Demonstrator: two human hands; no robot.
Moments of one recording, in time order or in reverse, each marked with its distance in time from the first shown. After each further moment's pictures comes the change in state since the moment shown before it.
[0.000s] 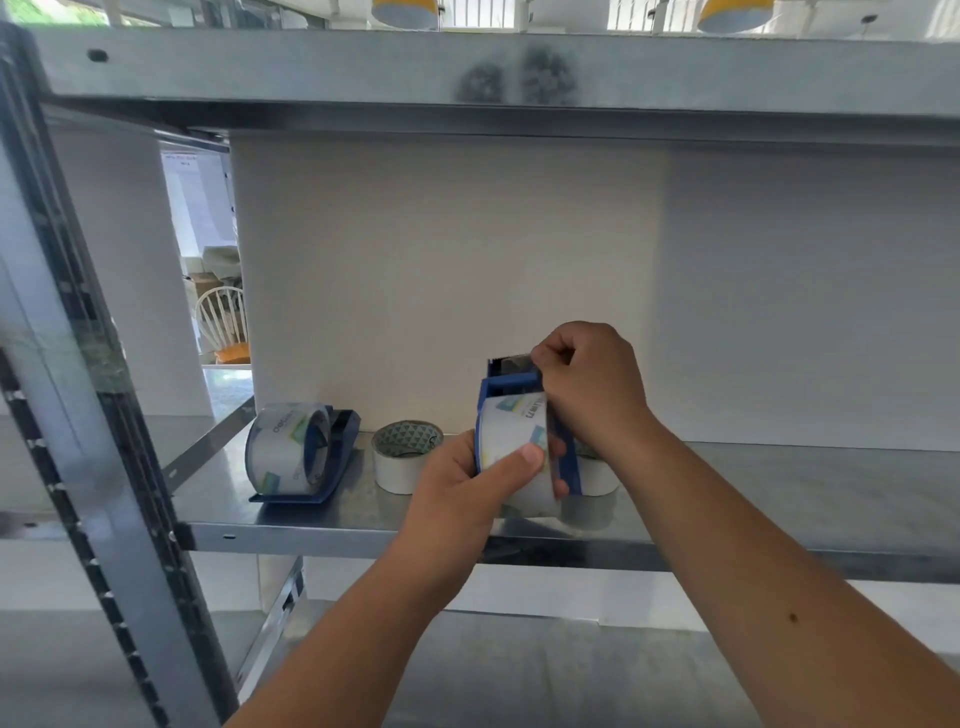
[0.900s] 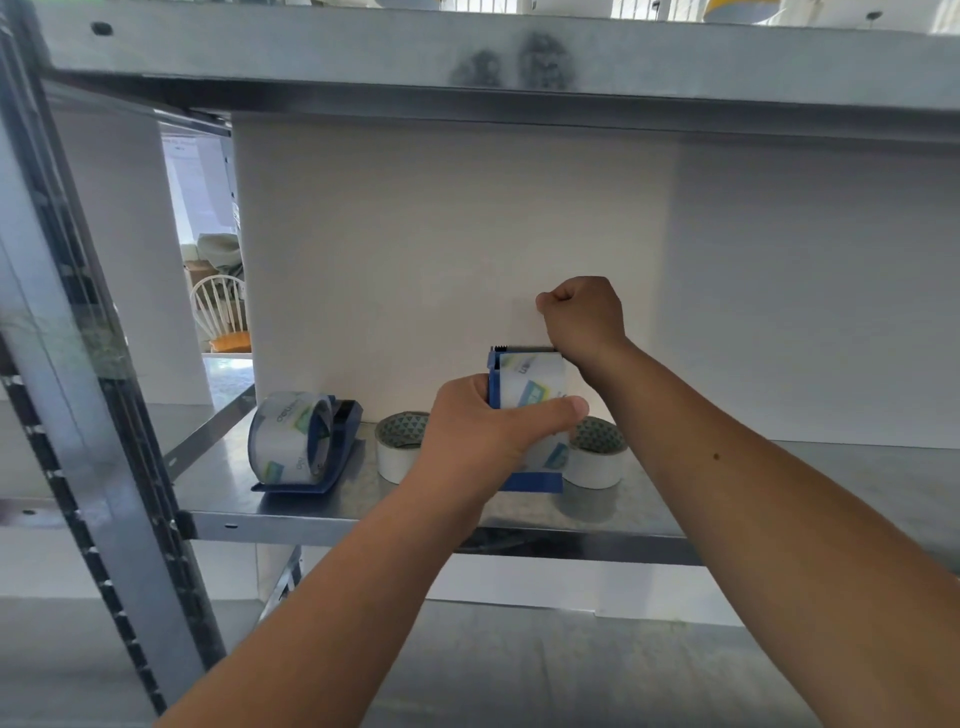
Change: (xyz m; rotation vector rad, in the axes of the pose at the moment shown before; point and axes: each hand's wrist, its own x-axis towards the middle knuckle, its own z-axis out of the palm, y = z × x) left_hand 0.027 0.033 0.013 0.146 0.150 -0.041; right_hand 0.080 0.016 0.025 0.114 0.054 0.207
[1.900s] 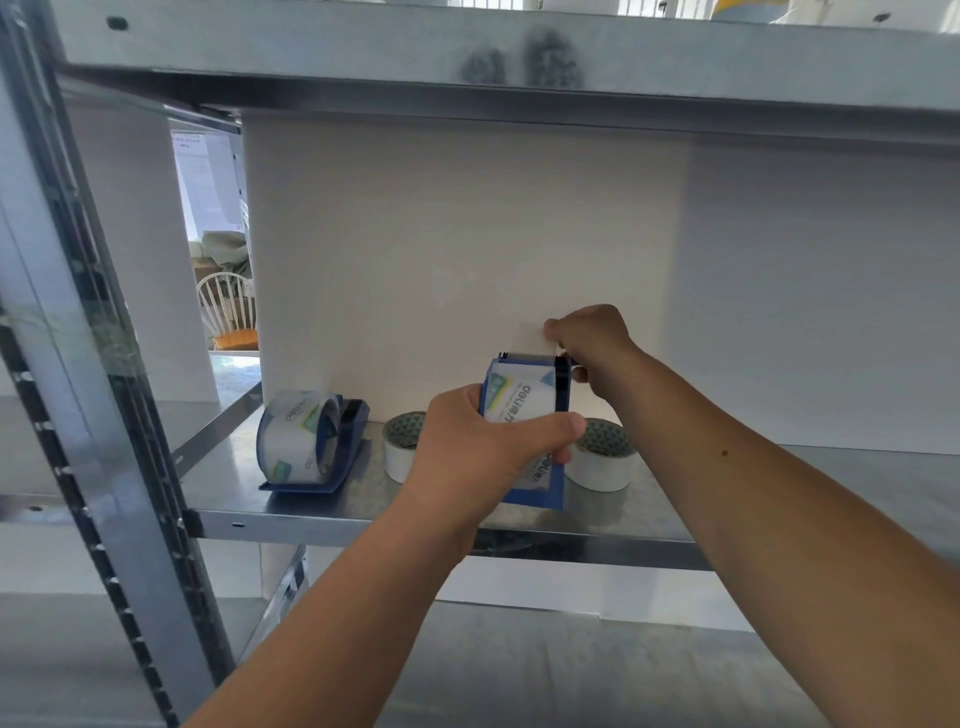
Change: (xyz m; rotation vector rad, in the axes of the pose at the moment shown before) left_hand -0.012 0.002 -0.013 0.070 0.052 -0.081; right_hand 0.005 0.016 0.007 0.108 -0.122 0.328
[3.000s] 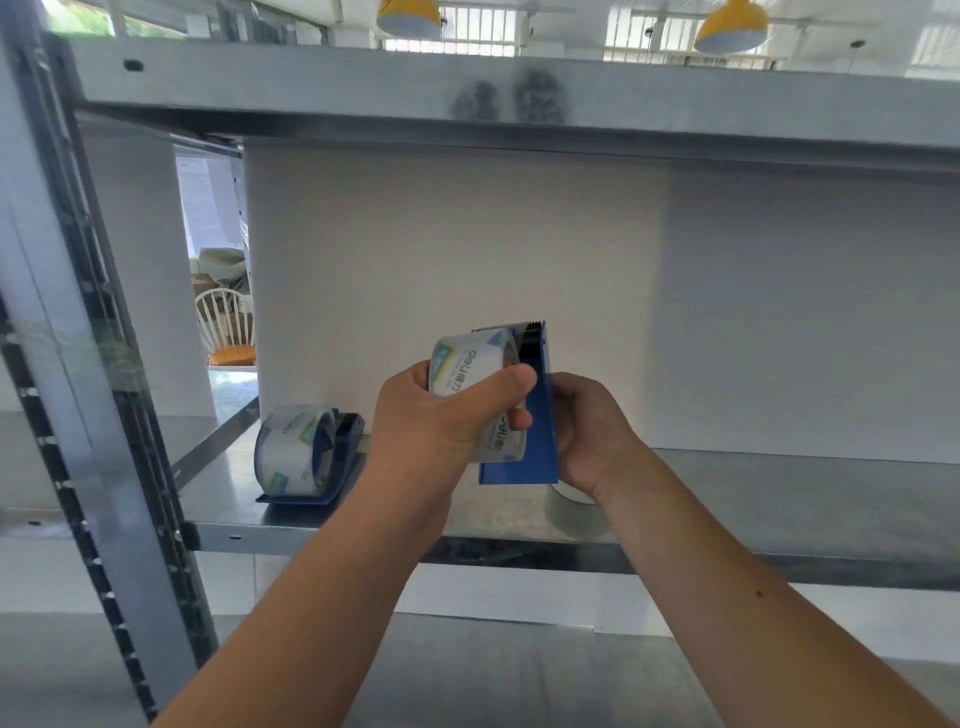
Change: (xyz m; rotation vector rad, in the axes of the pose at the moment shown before) left_hand 0.000 0.019 -0.015 -0.196 0.063 0.151; right_hand -0.096 0.034 -0.007 0.864 -0.548 0.264
